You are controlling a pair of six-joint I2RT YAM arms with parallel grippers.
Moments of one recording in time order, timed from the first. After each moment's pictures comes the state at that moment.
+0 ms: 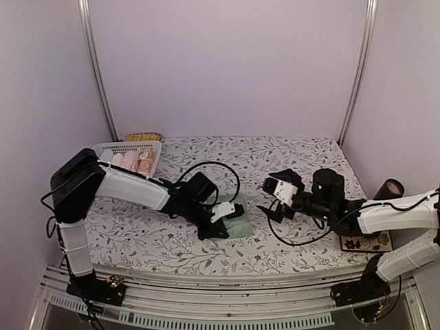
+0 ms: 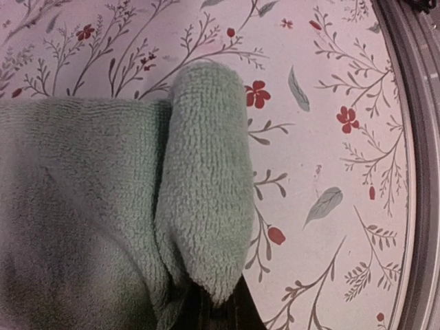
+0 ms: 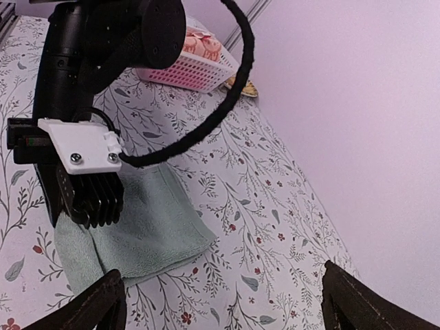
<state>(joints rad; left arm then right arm) -0.90 1.93 1.09 -0.17 0.37 0.37 0.81 1.29 0.54 0.48 -0.06 -0.63</state>
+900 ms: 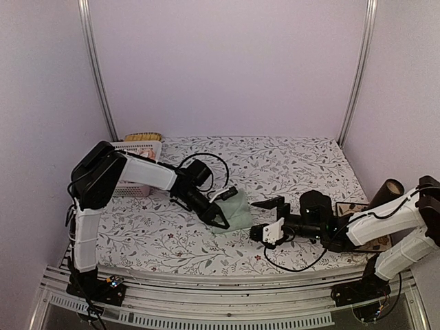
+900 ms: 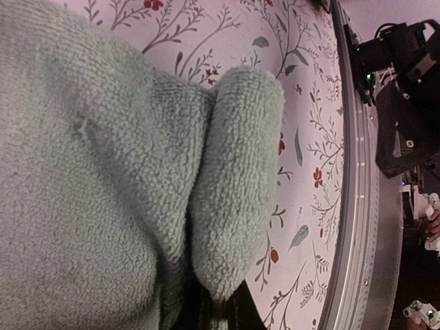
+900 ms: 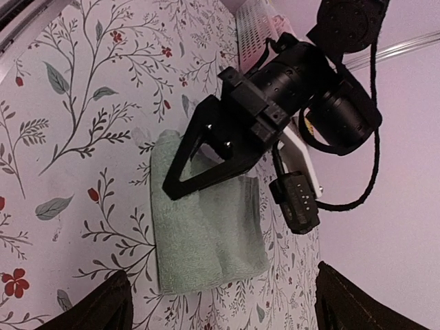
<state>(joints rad) -0.71 2.16 1.36 -0.38 0.81 0.14 0.94 1.39 0.43 0.64 -0.08 -1.06</state>
